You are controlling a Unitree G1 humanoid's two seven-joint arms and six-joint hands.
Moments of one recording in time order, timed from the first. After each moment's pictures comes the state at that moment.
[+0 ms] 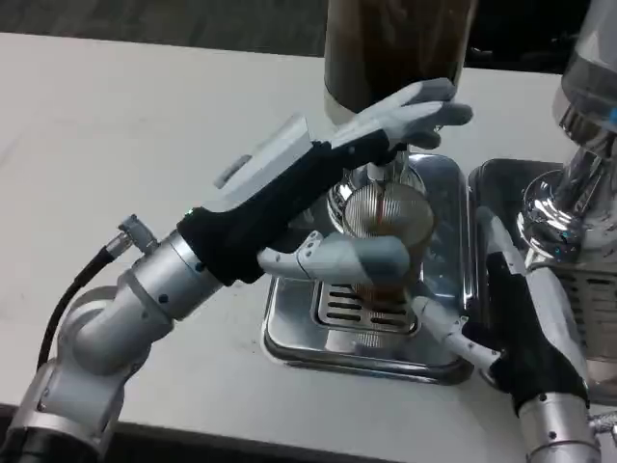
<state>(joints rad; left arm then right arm) -0.40 0.34 -0.17 0.41 0.13 -0.88 -0.41 0.10 -0.13 0.18 0.06 -0.45 0.00 -0.25</state>
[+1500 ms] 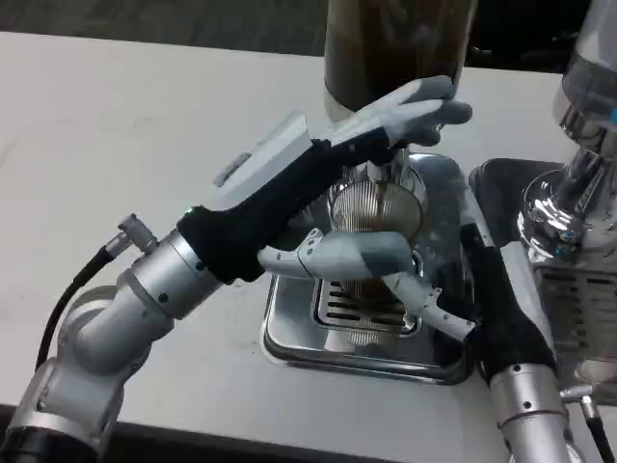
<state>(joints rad) -0.40 0.35 -0.18 0.40 0.13 -0.87 -0.38 -0.02 -0.08 0.17 0.22 -0.36 -0.15 -0.25</state>
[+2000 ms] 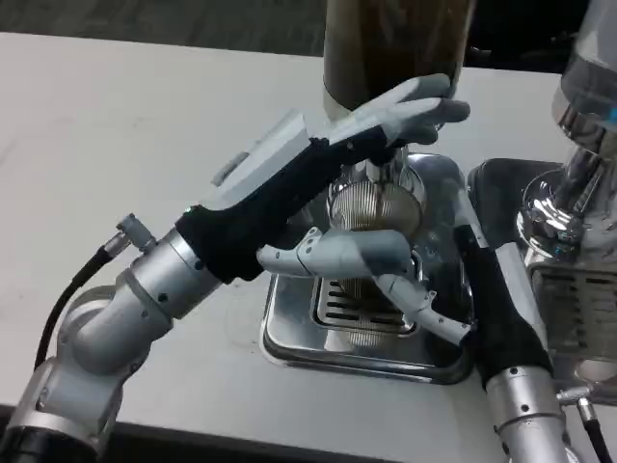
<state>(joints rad) -0.40 0.35 -0.18 0.40 0.14 -0.87 -0.37 0.00 -0.07 0.18 0.20 -0.35 -0.15 -0.21</state>
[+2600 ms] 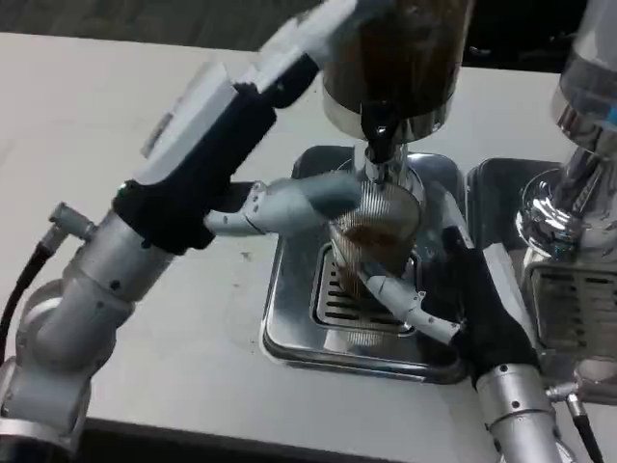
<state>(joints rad) -0.36 0.36 -0.04 0.29 0.19 -0.88 -0.23 -0.03 -0.05 0.18 0.23 -0.33 -0.15 -0.20</state>
